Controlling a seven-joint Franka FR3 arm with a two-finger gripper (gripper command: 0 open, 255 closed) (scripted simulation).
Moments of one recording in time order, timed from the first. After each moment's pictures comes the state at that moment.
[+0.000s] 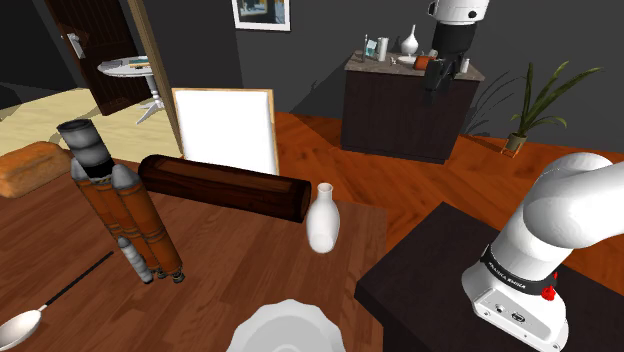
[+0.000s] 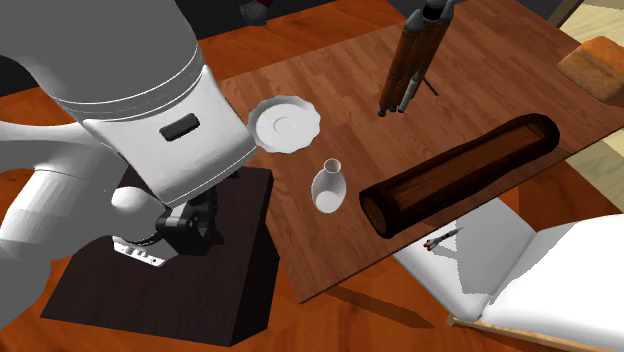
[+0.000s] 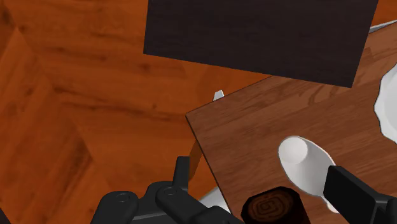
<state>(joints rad) 0.00 -0.79 -0.02 -2.39 -0.10 1.60 -0.10</state>
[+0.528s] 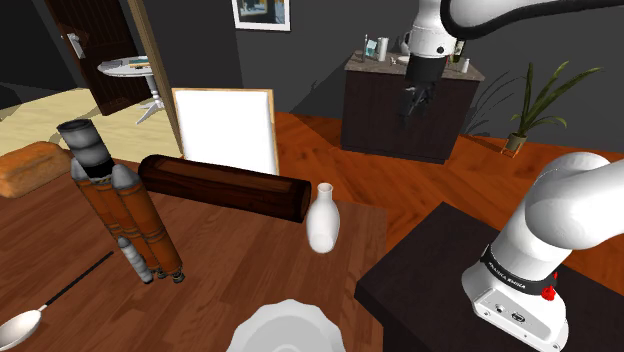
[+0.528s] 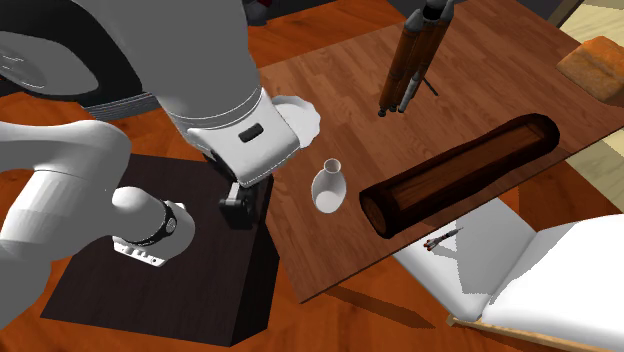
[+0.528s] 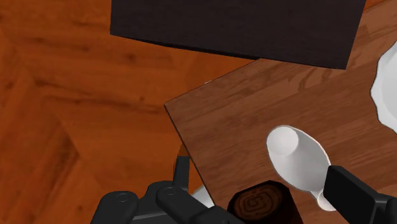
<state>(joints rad) 0.03 -0.75 0.04 -2.51 -0.04 1.79 0.00</state>
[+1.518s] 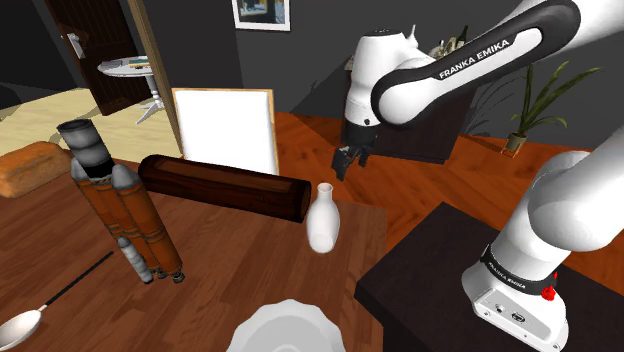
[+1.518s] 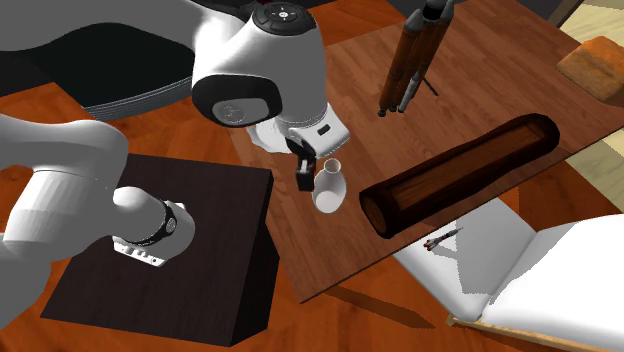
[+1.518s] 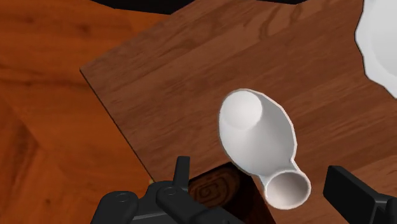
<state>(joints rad) 0.10 -0.38 0.25 -2.60 0.06 2.31 0.27</state>
